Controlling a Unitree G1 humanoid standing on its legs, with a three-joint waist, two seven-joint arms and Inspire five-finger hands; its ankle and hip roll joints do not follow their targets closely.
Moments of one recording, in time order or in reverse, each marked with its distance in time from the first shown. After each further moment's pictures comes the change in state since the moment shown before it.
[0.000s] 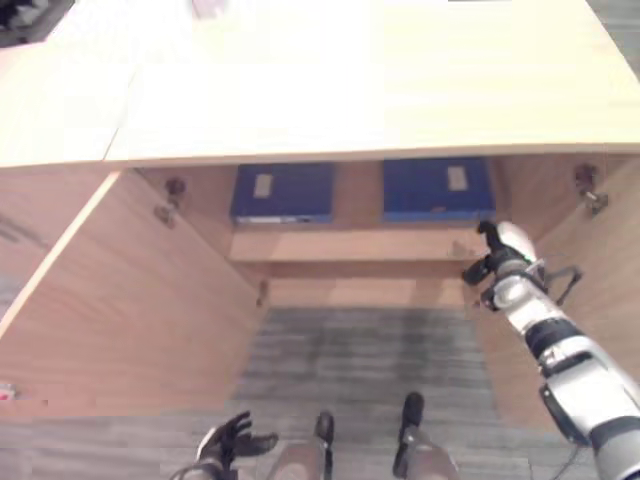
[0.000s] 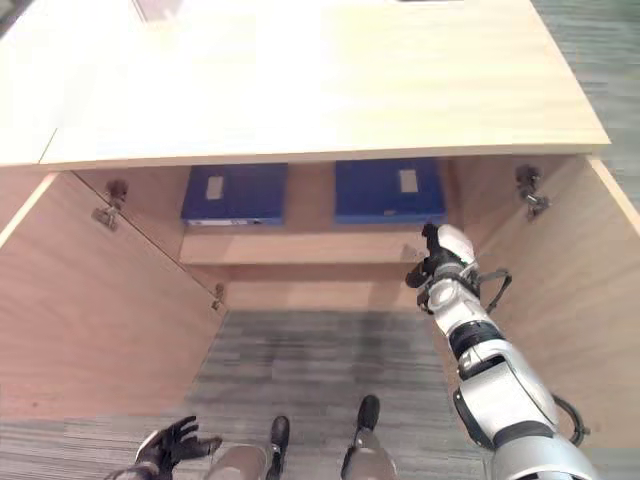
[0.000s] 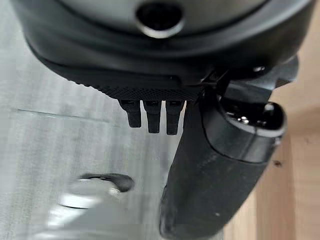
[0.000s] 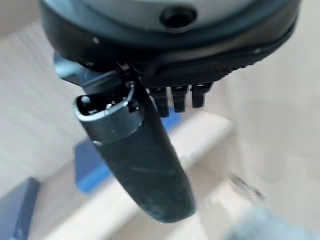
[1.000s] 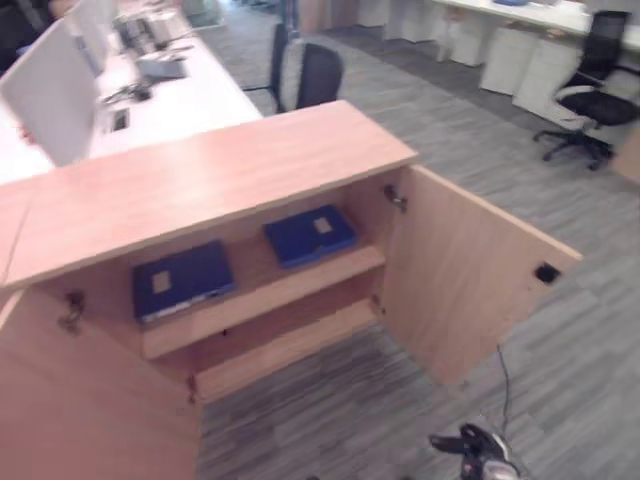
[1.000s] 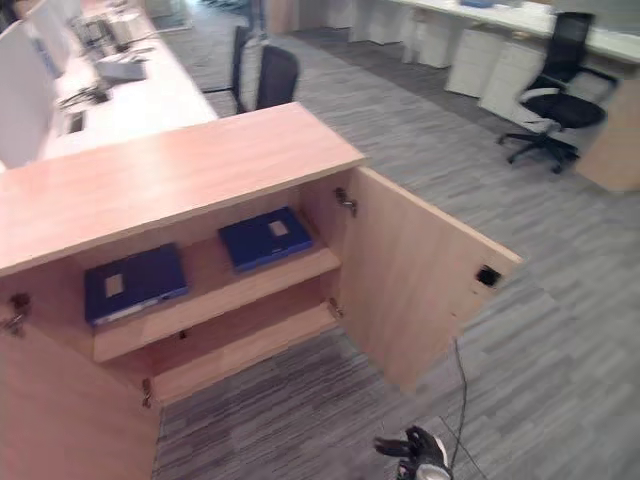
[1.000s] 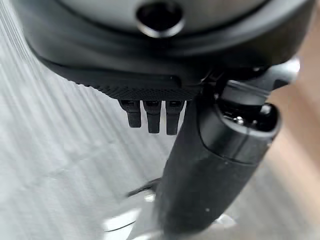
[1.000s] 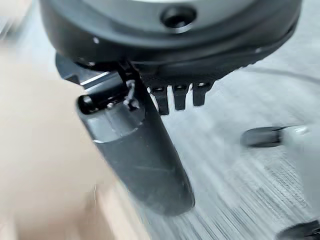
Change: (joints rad) left arm 0.087 -0.086 0.048 0.220 0.258 0.085 0.045; right arm 0.712 0.208 -0.413 -0.118 0.578 -0.047 0.012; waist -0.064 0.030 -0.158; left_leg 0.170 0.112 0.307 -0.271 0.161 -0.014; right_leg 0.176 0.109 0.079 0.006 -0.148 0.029
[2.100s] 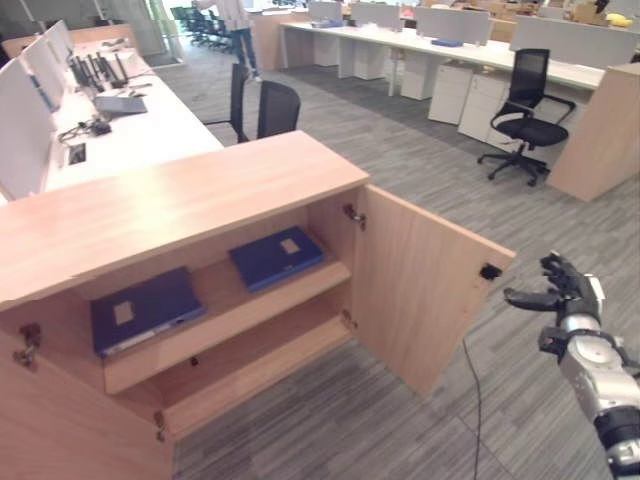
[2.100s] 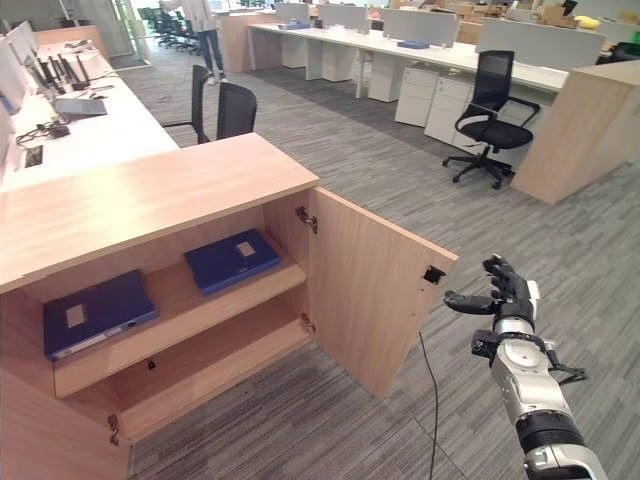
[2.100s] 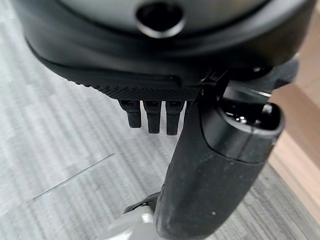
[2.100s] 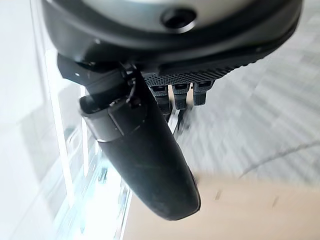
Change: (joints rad) left arm -0.115 0.001 0.104 0.225 0.051 0.009 0.066; right arm -0.342 -0.453 0.068 -0.382 0.102 -0.074 0.032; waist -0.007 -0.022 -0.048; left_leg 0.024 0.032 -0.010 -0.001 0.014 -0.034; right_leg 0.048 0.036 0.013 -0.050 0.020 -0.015
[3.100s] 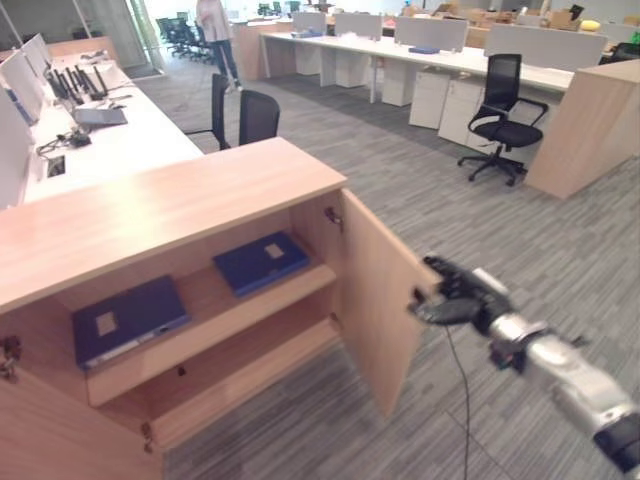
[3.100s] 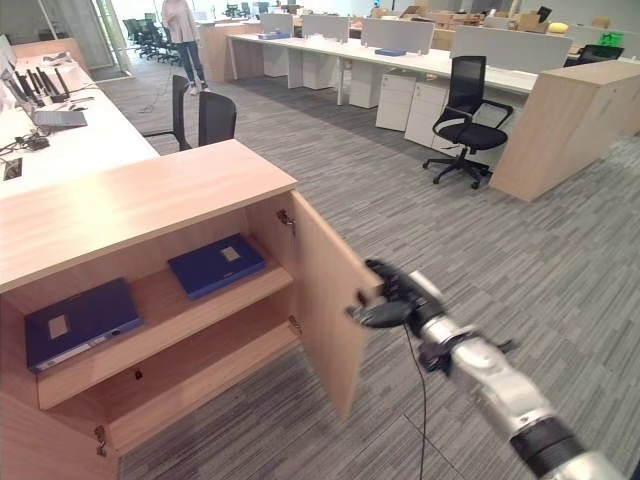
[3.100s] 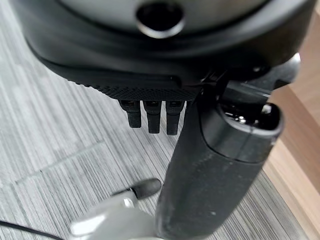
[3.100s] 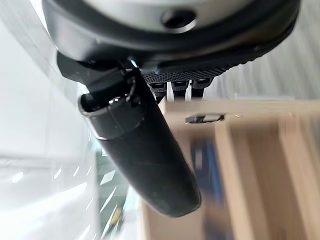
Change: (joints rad) left arm -0.004 -0.011 0.064 -0.044 -0.036 -0.008 -0.047; right arm 0.180 -0.062 0.400 -0.633 0.321 0.071 0.307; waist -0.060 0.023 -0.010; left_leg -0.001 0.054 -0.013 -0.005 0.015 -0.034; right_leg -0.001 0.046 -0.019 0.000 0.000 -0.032
